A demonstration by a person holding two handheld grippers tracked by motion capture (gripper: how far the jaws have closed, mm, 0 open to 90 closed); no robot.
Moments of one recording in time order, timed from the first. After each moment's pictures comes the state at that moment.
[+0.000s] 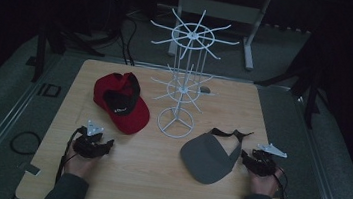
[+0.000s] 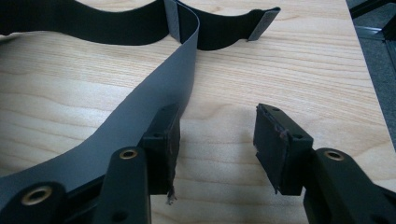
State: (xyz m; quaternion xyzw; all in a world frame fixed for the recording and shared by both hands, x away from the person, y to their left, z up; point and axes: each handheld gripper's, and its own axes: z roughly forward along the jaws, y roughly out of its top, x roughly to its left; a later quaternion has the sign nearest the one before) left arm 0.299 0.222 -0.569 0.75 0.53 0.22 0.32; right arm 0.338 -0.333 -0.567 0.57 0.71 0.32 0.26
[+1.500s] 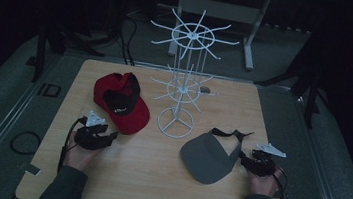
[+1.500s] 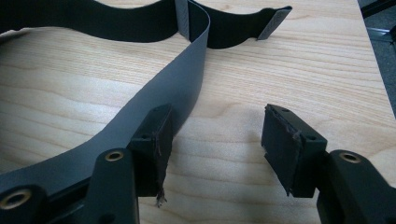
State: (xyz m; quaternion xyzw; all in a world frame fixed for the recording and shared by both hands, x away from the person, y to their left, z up) left arm 0.310 0.216 -0.530 0.76 0.50 0.20 0.37; right arm 0.338 -0.331 -0.567 0.56 0.72 0.33 0.26
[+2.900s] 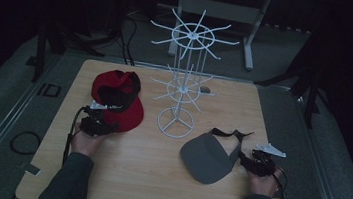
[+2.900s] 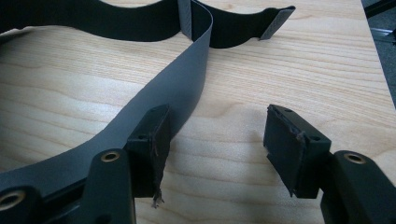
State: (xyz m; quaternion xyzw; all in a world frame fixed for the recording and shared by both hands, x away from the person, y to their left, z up) left arm 0.360 0.224 -0.542 0.74 0.56 0.14 0.35; right arm 0.338 -0.331 -0.567 0.56 0.72 0.33 0.26
